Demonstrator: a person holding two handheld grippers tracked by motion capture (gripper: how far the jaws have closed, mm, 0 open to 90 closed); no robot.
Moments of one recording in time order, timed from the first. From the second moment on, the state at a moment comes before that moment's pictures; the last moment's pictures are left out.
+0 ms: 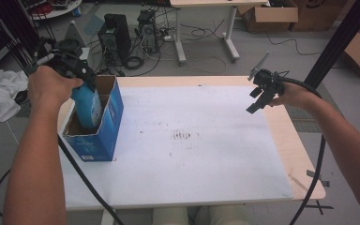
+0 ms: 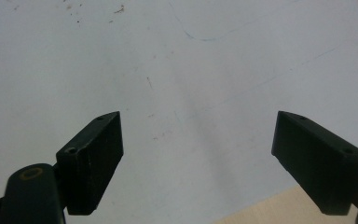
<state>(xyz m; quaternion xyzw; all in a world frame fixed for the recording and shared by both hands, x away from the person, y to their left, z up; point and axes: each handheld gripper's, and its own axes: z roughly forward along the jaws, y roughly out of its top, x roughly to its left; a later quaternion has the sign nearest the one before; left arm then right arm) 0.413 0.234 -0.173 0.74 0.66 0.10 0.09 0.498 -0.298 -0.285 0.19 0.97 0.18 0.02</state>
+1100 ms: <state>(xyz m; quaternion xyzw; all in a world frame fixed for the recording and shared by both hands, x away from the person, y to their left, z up) 0.413 0.249 -0.271 0.74 0.66 0.07 0.08 0.498 -0.299 -0.291 0.20 0.97 0.17 0.01</state>
